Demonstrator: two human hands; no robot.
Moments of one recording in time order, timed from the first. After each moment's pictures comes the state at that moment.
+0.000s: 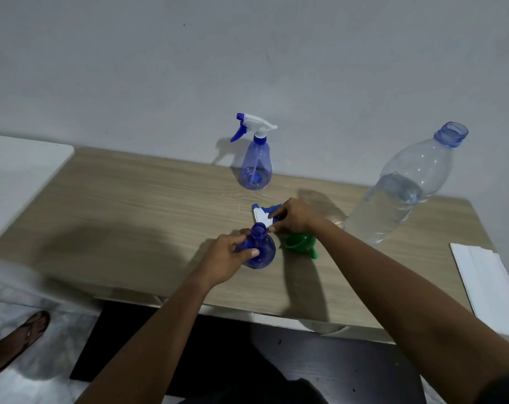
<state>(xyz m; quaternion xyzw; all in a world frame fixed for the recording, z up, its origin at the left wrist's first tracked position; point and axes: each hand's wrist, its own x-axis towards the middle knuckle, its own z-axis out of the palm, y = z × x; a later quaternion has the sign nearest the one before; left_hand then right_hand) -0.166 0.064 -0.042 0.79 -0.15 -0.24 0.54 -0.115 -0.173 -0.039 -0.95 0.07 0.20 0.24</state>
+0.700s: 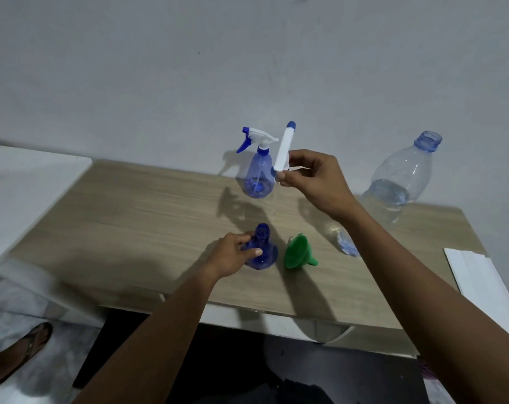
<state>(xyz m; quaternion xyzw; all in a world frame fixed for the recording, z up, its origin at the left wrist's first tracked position) -0.169 0.067 -0.027 0.82 -0.15 -0.25 0.50 -0.183 -0.142 0.109 -0.80 -0.03 -0.13 0.59</state>
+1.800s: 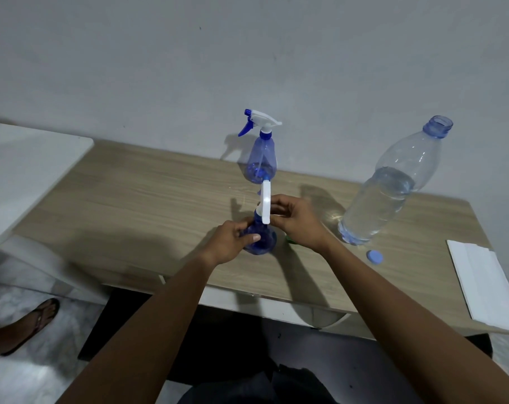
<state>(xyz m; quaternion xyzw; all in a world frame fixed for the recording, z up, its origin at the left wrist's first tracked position) -0.169 0.066 -0.040 0.80 -0.16 -0.25 0.52 -0.200 -0.128 0.000 -0.79 -0.02 0.01 0.61</state>
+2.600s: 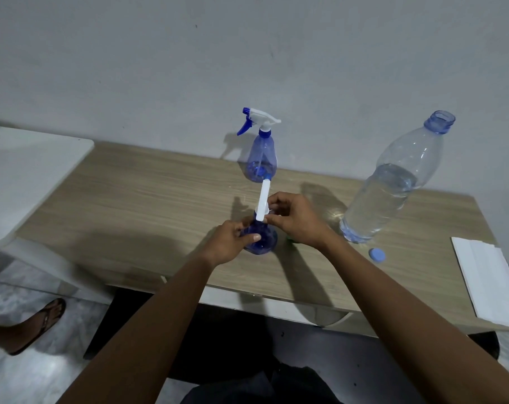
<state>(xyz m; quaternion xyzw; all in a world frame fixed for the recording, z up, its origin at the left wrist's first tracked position) -0.166 0.068 -0.041 0.81 -0.13 -0.26 0.51 -0.191 -0.136 -0.007 -0.85 -0.02 0.00 0.53</state>
